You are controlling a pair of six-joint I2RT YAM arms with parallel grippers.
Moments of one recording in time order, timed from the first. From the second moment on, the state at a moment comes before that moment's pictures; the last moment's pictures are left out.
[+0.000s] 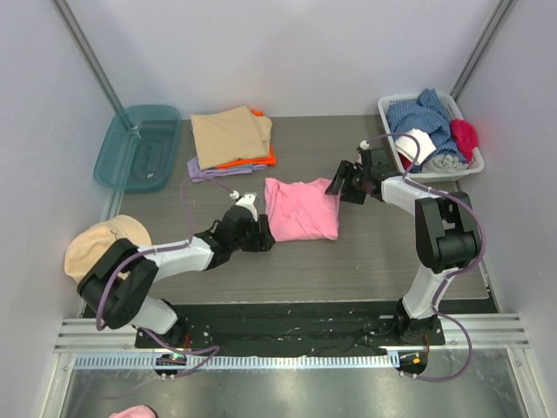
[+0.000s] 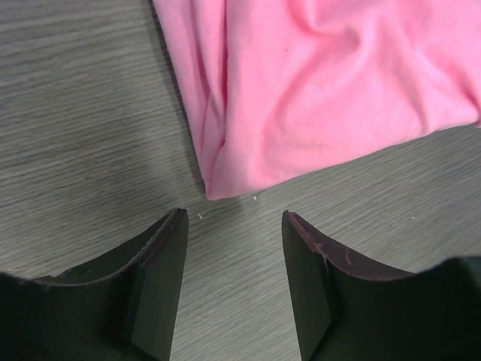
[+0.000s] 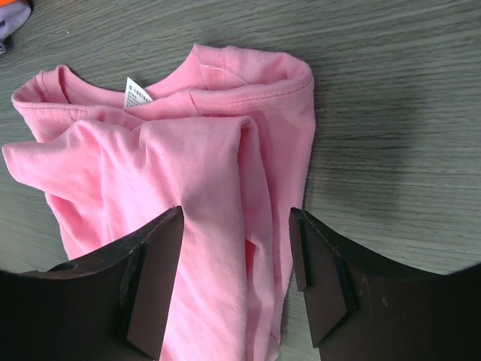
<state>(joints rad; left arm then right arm) -0.69 1.44 0.58 0.17 -0.03 -0.57 0.19 1.80 1.09 -0.14 -0.28 0.52</state>
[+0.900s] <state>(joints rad) -0.68 1.58 0.60 0.33 -0.03 -0.57 0.19 1.80 1.09 -0.14 -0.29 0.51</state>
